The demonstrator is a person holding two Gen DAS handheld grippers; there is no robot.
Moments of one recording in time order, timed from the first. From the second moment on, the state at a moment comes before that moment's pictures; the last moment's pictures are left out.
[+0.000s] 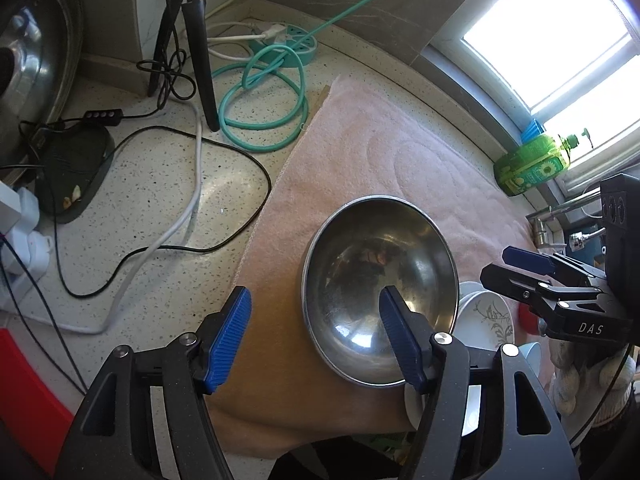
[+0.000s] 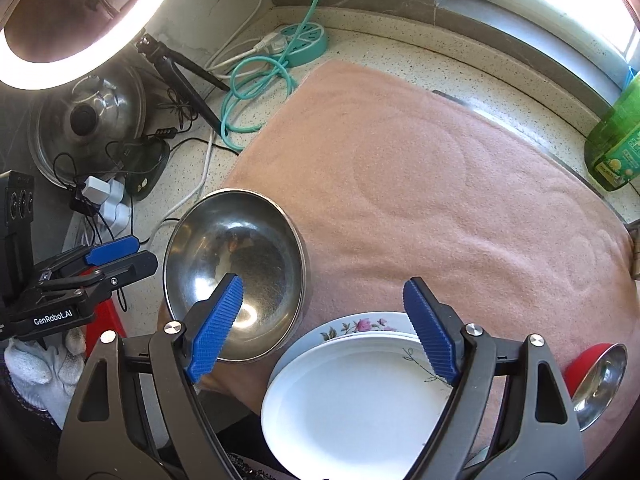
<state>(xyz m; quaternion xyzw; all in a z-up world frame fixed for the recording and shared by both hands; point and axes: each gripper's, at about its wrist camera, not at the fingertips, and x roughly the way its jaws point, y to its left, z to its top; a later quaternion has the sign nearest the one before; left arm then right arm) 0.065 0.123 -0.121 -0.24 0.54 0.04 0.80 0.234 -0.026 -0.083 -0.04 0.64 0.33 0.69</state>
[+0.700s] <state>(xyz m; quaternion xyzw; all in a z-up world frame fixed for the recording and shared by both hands) 0.097 0.016 -0.067 -0.13 0.48 -0.07 0.86 0.203 -0.228 -0.008 0.07 0.52 0.20 0.83</state>
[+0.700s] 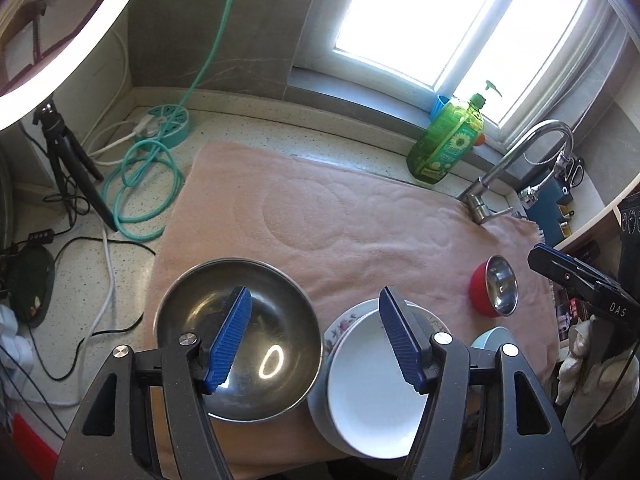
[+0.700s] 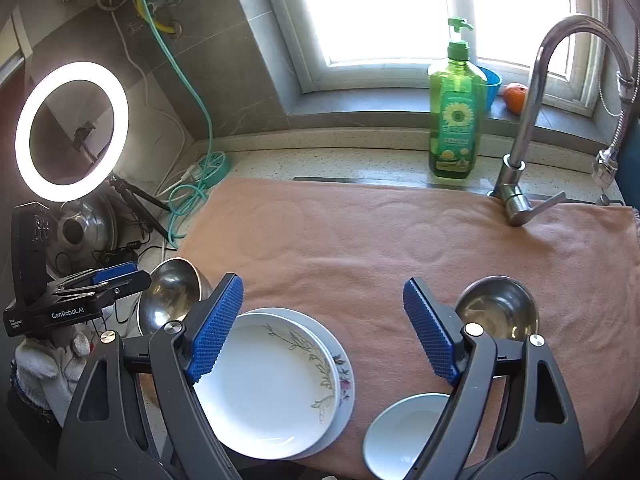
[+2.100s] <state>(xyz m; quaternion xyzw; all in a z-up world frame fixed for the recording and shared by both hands) 0.179 -0.225 -0.140 -0.15 0.57 -0.23 0.77 0.205 -0.444 -0.128 0.21 0.63 0.12 0.74</state>
